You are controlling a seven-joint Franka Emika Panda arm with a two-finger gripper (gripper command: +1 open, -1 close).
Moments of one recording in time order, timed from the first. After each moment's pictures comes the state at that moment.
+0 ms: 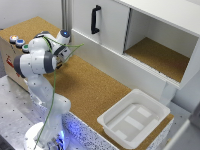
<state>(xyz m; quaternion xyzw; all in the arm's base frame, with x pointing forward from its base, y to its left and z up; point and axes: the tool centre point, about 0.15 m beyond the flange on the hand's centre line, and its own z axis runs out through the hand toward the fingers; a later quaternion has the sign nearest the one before) 0.345 0.365 0.296 -0.97 -0.04 -0.04 0.25</state>
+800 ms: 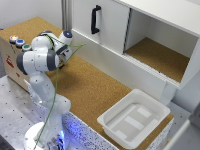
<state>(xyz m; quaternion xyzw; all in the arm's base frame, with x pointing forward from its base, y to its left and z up) 0.350 0.364 0.296 -0.97 -0.03 -0.04 0.25</state>
